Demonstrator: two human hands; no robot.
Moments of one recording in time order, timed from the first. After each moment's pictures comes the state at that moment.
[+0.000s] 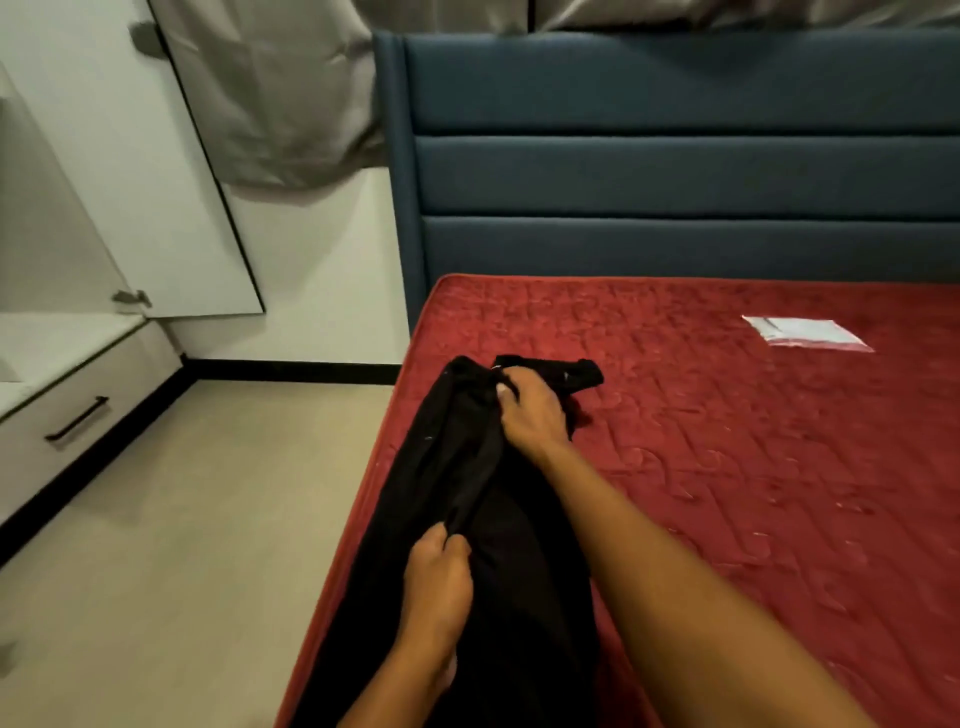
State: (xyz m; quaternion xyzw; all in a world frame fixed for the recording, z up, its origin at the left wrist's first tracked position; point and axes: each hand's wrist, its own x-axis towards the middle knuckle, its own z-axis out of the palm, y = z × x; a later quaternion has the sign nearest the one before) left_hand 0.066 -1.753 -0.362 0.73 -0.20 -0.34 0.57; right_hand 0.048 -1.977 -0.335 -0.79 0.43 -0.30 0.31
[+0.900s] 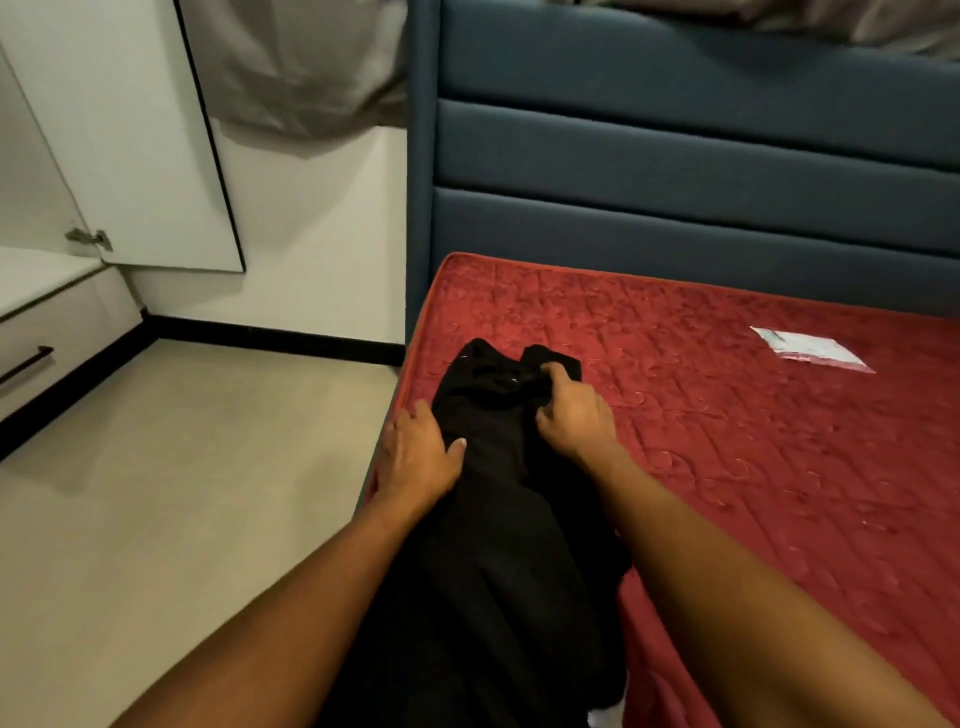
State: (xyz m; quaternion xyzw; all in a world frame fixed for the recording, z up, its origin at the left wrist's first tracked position) left_hand 0.214 -1.849 -0.385 0.86 -0.42 -0.09 0.27; right_hand 0.059 -2.000 -0.366 -0.85 0.49 -0.18 0.09
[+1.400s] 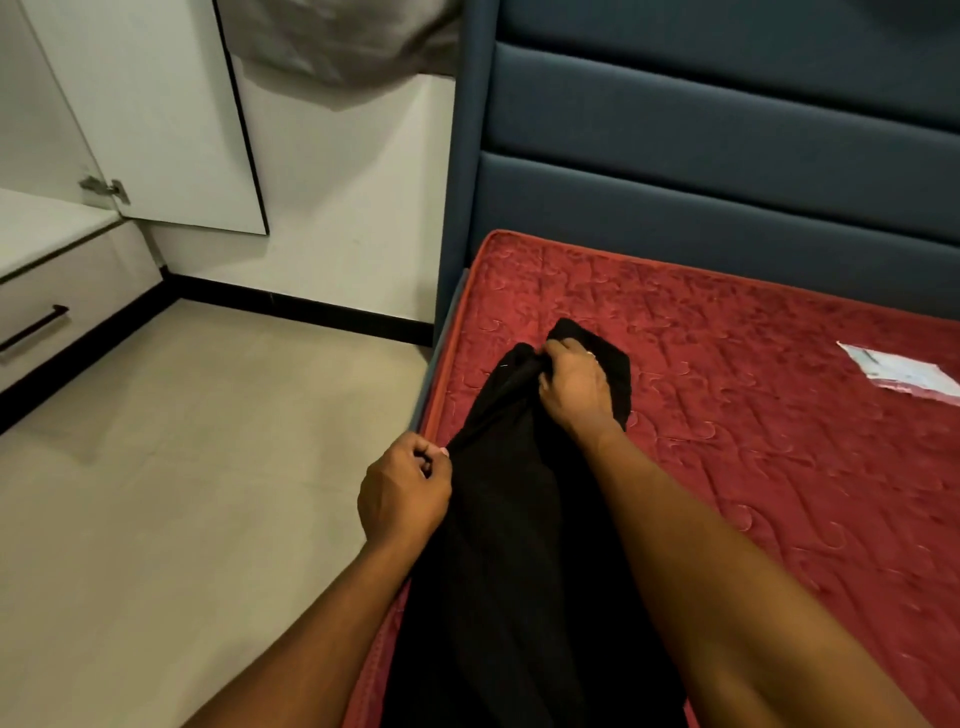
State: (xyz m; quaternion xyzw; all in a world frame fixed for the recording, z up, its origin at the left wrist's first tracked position) left_hand 0.264 -1.857 -0.414 0.85 -0.27 -0.13 0.43; right_hand 0.167 -2.079 -0.381 -0.87 0.44 -0.20 0.06
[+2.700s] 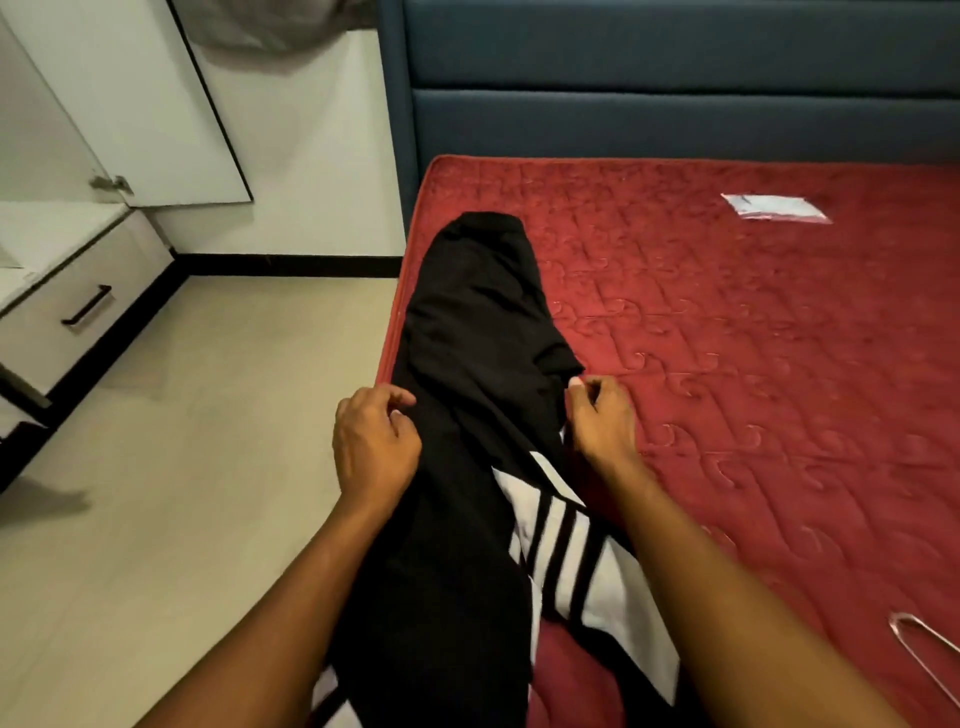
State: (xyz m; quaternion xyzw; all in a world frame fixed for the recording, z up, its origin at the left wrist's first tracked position) left_hand 0.103 -1.608 -0.373 0.80 -0.41 0.00 0.43; right_hand -0.109 -1.774 -0.410 -0.65 0.58 -0.35 0.33
